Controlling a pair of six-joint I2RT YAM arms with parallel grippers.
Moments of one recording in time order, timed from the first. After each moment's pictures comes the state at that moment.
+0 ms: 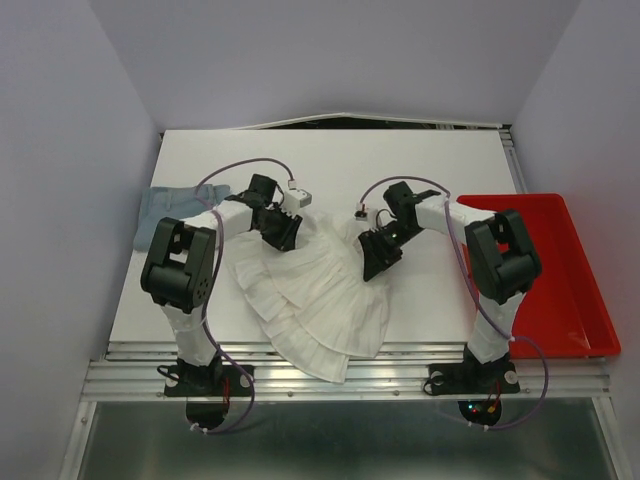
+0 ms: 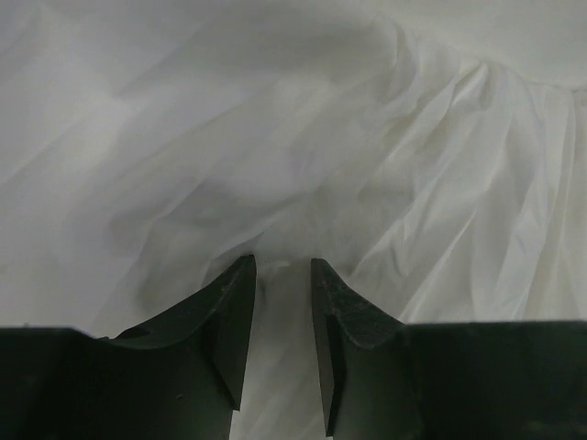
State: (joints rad) left arm -0.32 1.81 1.13 -0.42 0.42 0.29; right arm 0.40 1.90 1.25 -0.79 -0.73 -0.23
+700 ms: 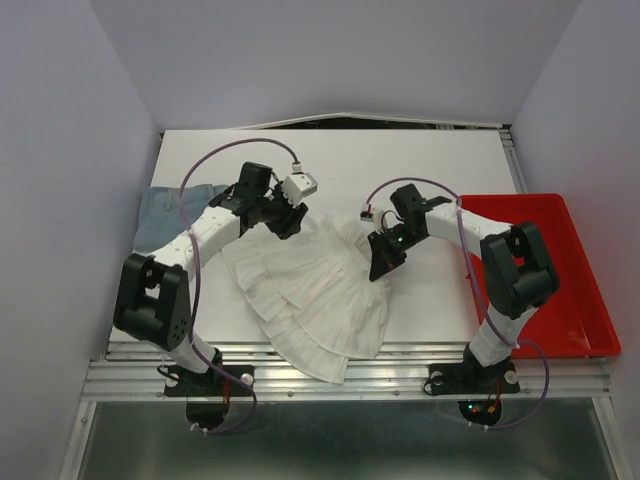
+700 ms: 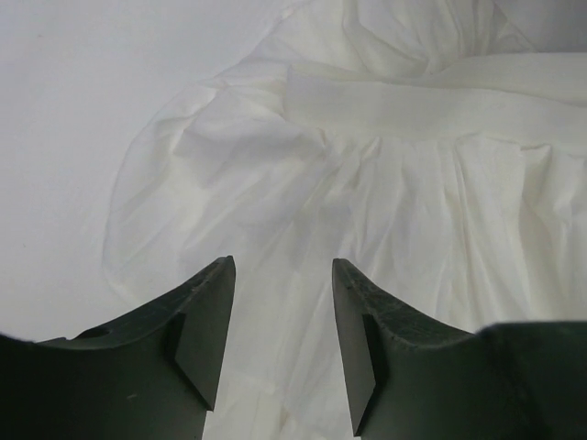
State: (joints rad) left arm -0.37 1.59 1.14 -0.38 0.42 0.44; right arm 0.40 1.78 1.14 -0.73 -0.75 -0.20
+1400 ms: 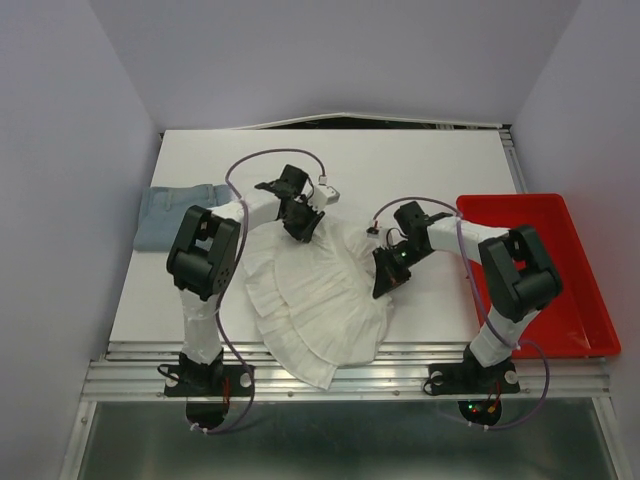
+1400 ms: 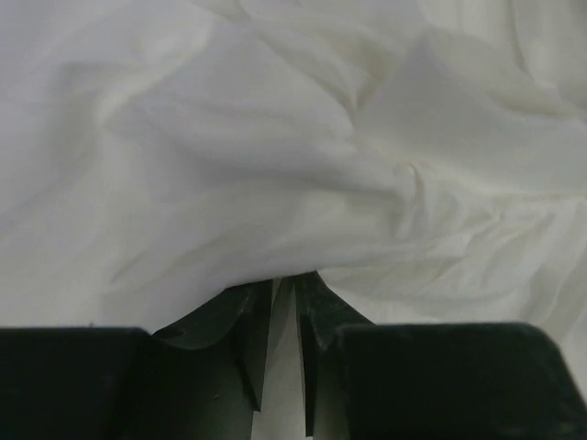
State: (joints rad) left arm -0.47 1.94 1.30 -0.47 0.32 0.36; right arm 0.40 1.74 0.98 -0.66 -0.77 -0.06
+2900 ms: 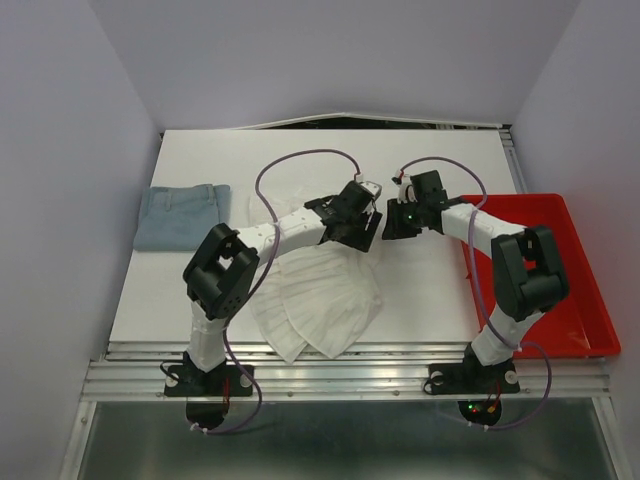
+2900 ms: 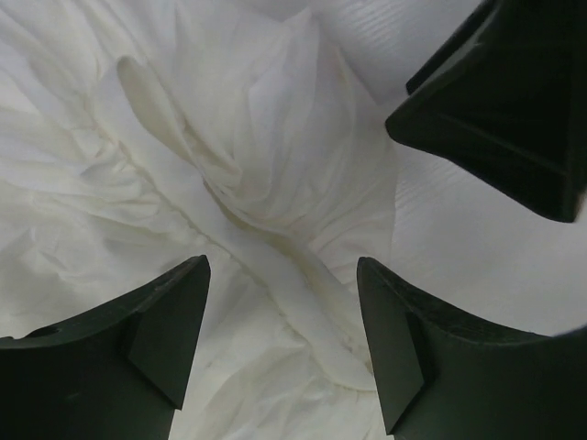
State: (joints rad) left arm -0.83 1.92 1.46 -0.42 -0.07 -0.30; right arm 0.28 1.73 1.09 -0.30 -0.35 0.16
